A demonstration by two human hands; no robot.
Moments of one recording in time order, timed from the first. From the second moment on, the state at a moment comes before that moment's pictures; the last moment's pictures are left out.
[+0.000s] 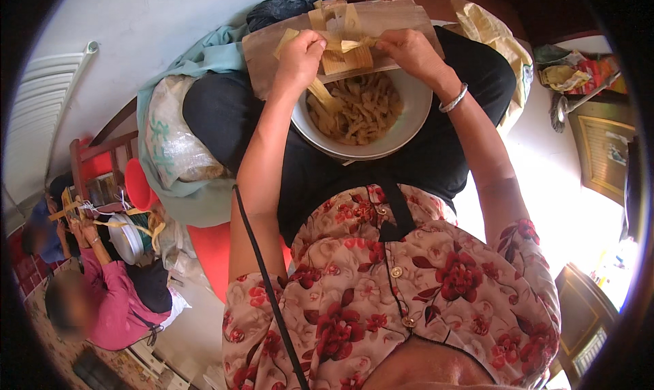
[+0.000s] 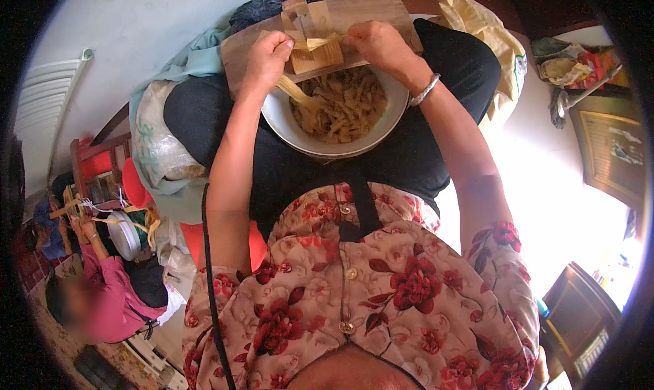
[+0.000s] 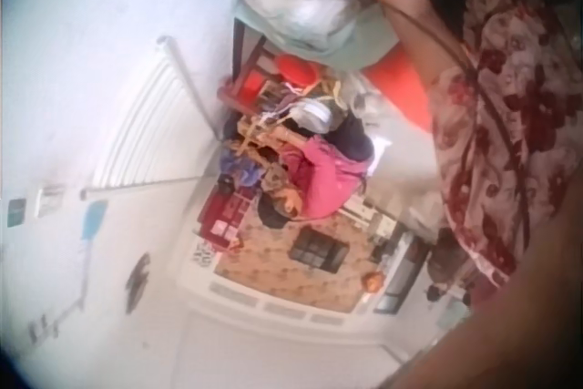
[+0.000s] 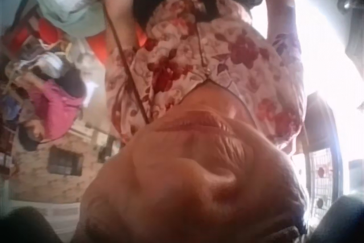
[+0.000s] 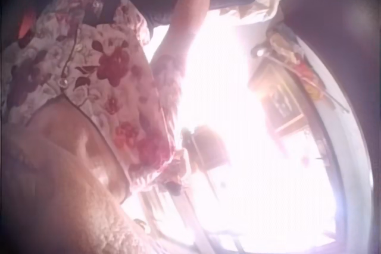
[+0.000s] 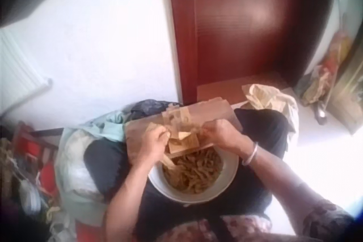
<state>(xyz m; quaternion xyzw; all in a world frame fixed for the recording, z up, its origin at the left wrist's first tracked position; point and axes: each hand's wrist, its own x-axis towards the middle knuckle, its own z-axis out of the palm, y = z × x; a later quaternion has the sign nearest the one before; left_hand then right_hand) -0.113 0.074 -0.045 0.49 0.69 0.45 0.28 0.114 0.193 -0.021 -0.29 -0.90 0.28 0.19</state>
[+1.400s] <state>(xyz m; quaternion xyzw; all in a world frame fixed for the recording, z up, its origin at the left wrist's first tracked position) -0.004 -0.006 -0.026 0.68 0.65 0.34 0.03 0.142 0.080 -0.037 -0.43 -0.79 0.41 0.15</state>
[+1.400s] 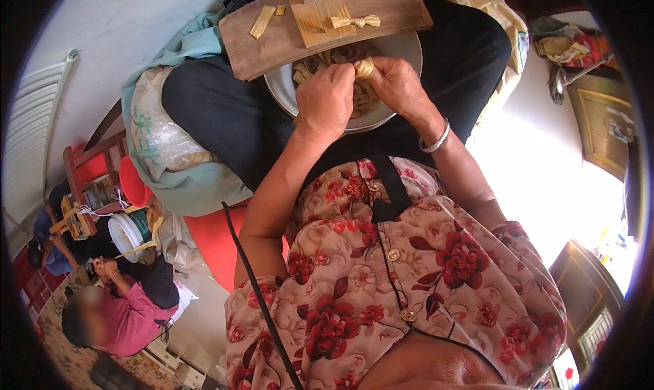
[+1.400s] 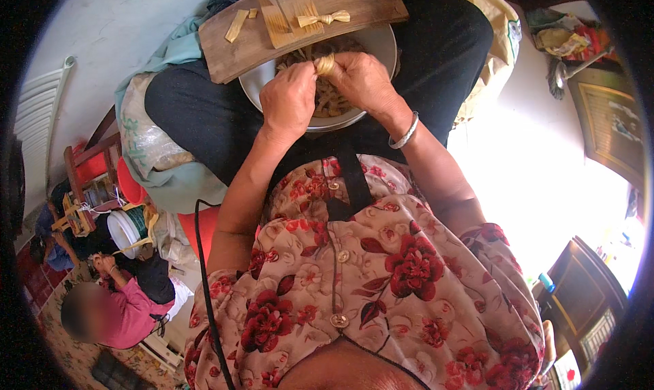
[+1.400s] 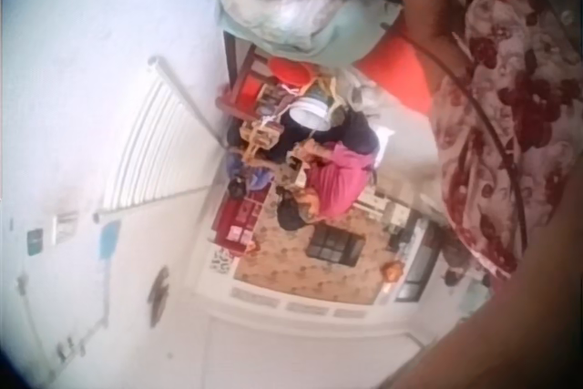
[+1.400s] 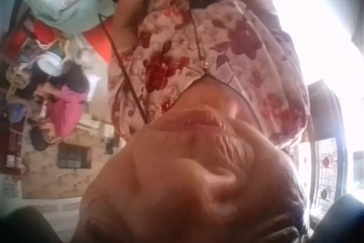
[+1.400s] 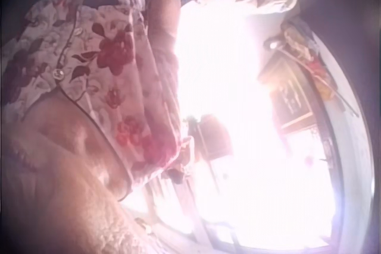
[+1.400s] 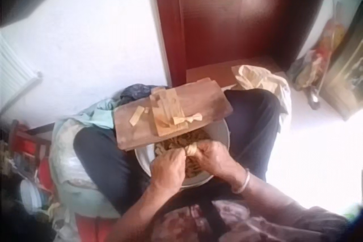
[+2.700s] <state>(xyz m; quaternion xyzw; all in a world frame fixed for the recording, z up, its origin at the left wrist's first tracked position) -0.042 -0.011 -0.021 -0.03 0.27 0.68 0.68 0.131 0.025 -0.012 -0.10 -0.89 0.36 0.27</state>
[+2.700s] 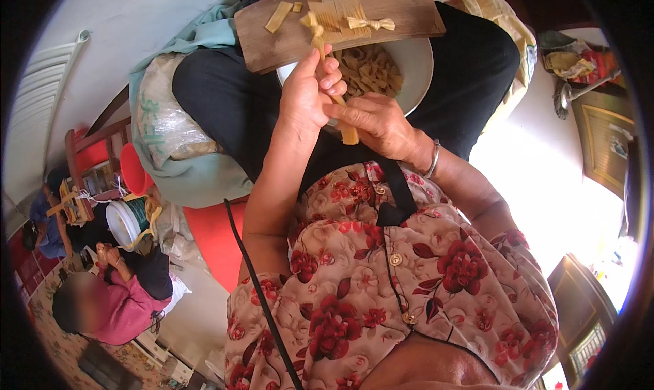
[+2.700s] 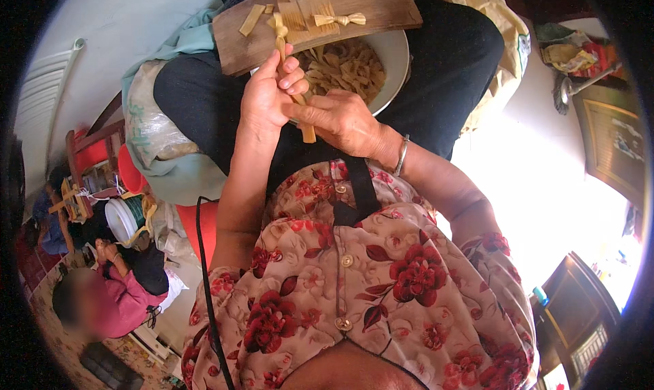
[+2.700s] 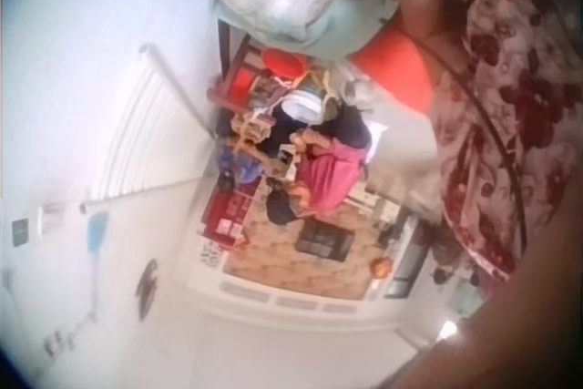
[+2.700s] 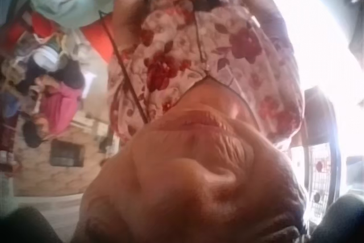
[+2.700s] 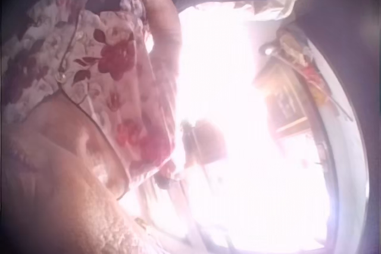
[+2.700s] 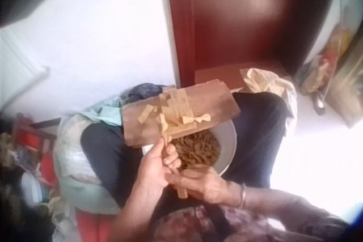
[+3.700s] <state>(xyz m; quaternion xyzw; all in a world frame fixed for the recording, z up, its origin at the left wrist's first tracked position) -0.029 -0.012 -0.002 0.67 0.60 0.43 -0.01 0.118 0.048 -0.019 -0.26 -0.32 0.87 0.27</state>
